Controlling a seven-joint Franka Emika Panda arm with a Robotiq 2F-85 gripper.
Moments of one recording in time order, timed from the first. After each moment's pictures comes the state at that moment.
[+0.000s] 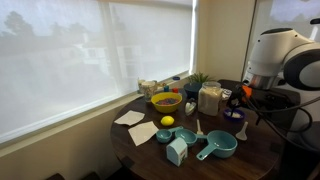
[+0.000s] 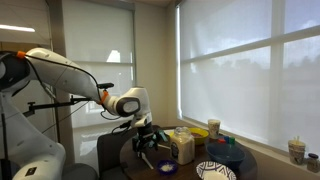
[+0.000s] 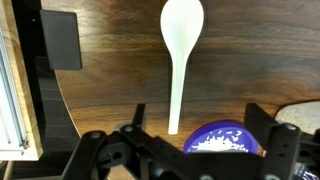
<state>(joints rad) 0.03 -0.49 0.13 -2.64 -0.07 2.26 1.65</state>
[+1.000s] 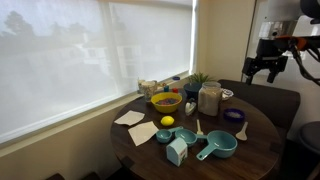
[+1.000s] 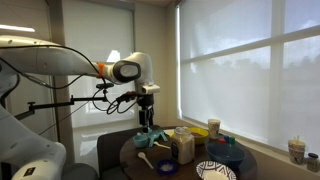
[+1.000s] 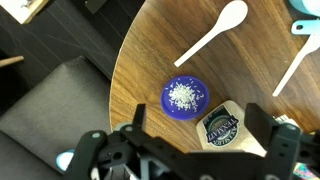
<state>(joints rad) 0.00 -0.61 0.02 -2.33 -0.04 1.80 0.69</state>
